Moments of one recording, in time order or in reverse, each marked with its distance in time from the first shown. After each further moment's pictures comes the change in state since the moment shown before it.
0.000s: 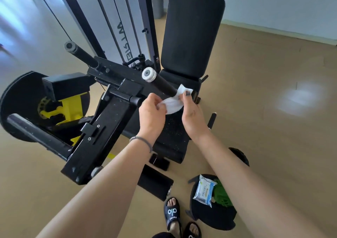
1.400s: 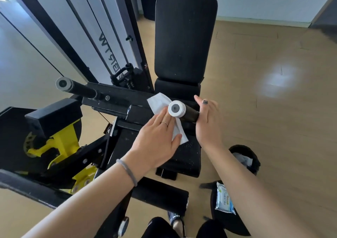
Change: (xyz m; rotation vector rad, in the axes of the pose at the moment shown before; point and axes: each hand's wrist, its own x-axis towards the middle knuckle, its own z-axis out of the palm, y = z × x) left_hand 0.069 -0.026 -0.064 1.055 -0.485 0.884; right_hand 0.072 0.010 0.048 -0.179 0.537 -0.049
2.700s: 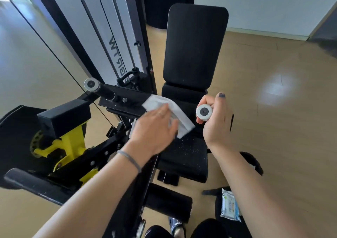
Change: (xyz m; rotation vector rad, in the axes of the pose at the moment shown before) left_hand -0.002 -0.059 -0.008 -0.257 0.000 -0.190; right_hand -0.018 -0.089 0.003 0.357 -0.066 -0.066
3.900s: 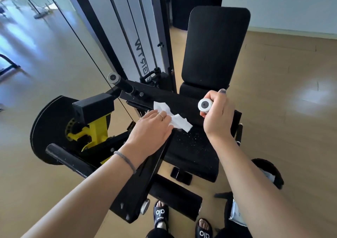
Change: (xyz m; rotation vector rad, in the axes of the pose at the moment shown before) left_hand -0.045 -0.012 0.002 0.202 0.210 0.109; right_hand 0.005 0.003 -0.001 -0.064 0.025 -0.043
